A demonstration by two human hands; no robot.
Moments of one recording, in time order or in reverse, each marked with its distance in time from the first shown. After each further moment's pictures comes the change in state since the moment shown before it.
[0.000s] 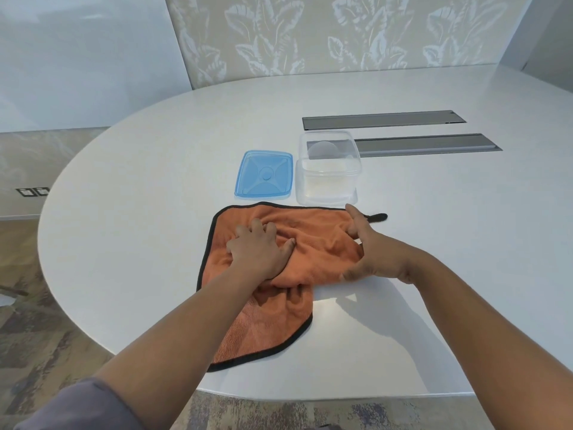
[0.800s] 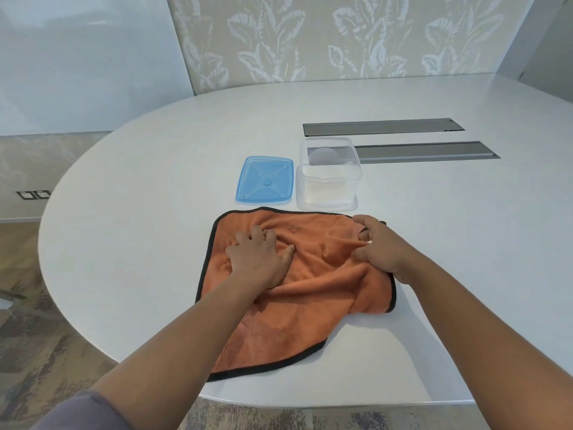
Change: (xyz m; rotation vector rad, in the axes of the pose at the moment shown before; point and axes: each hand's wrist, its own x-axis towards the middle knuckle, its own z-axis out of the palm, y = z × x) left_hand -0.007 -0.002 0.006 0.014 0.082 0.020; right_hand 0.022 0.010 -0.007 0.213 0.324 0.073
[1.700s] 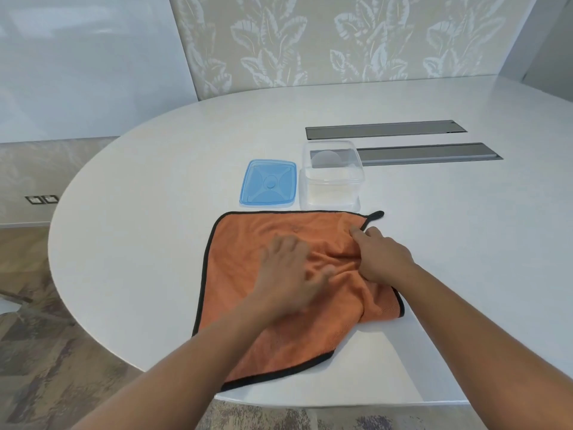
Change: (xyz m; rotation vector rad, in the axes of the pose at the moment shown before) left_hand -0.054 0.027 -0.021 -0.375 0.124 0.334; right_hand 0.007 0.007 0.018 -1.005 0.070 -0.044
